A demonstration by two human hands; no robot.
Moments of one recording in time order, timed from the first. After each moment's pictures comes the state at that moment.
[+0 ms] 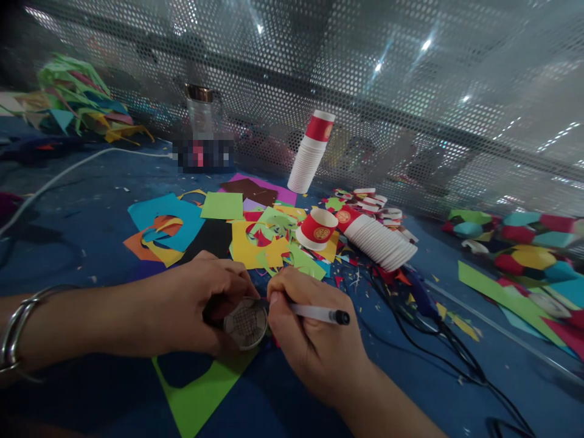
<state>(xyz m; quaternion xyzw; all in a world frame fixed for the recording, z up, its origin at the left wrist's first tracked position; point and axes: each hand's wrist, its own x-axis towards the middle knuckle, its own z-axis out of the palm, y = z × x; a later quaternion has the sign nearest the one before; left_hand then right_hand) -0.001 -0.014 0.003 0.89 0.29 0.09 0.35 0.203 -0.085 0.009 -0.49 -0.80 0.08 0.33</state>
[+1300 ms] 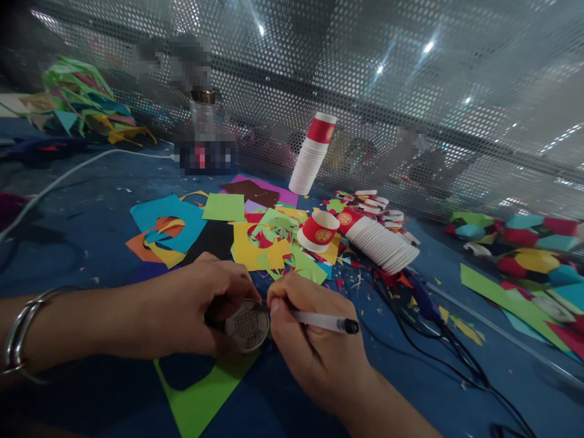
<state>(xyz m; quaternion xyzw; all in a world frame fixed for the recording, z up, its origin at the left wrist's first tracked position) -0.002 -0.016 0.008 0.88 0.31 0.08 0.35 0.200 -0.086 0.008 -0.49 -0.80 0.09 0.35</state>
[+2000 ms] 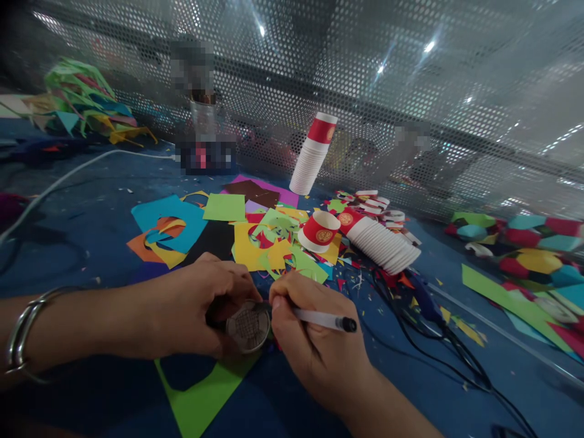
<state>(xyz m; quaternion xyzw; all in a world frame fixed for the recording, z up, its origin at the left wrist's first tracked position) -0.002 -0.014 0.007 0.89 0.30 0.08 0.34 0.201 -0.085 0.007 -0.49 -0.80 0.09 0.34</state>
